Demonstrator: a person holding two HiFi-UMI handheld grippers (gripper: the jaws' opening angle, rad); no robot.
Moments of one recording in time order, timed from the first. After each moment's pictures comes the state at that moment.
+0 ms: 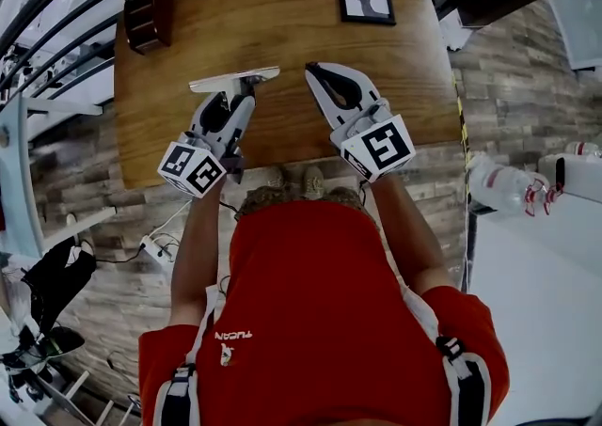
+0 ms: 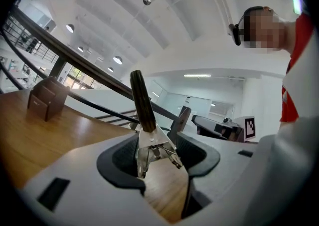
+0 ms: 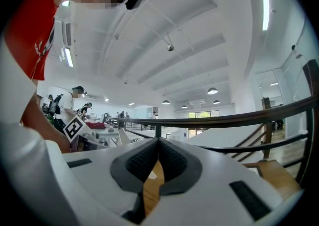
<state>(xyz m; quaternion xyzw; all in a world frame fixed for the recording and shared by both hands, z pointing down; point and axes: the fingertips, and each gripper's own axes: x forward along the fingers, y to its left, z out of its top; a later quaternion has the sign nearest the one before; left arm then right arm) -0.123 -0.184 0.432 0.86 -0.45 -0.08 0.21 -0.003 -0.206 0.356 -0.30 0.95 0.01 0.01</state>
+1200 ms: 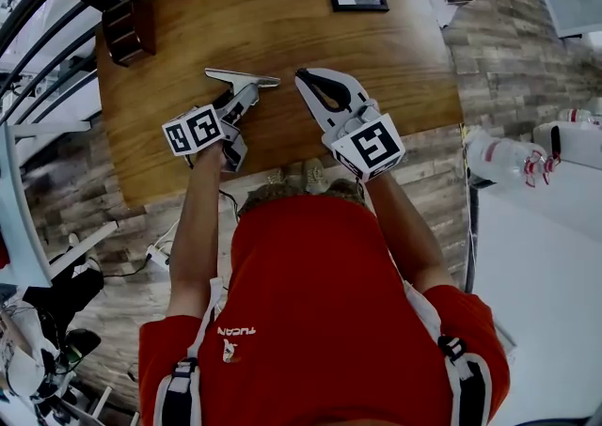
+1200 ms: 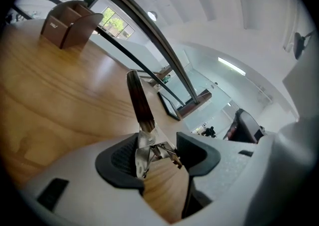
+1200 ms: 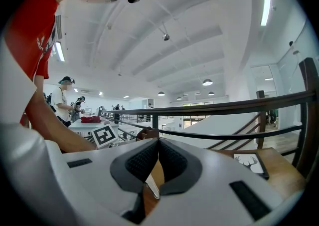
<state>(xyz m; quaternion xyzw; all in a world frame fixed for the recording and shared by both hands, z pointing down) -0.131 -0.234 0.553 0.78 -0.41 0.01 0.47 -0.025 -0.212 0.399 -0.33 0.94 -0.02 -0.04</state>
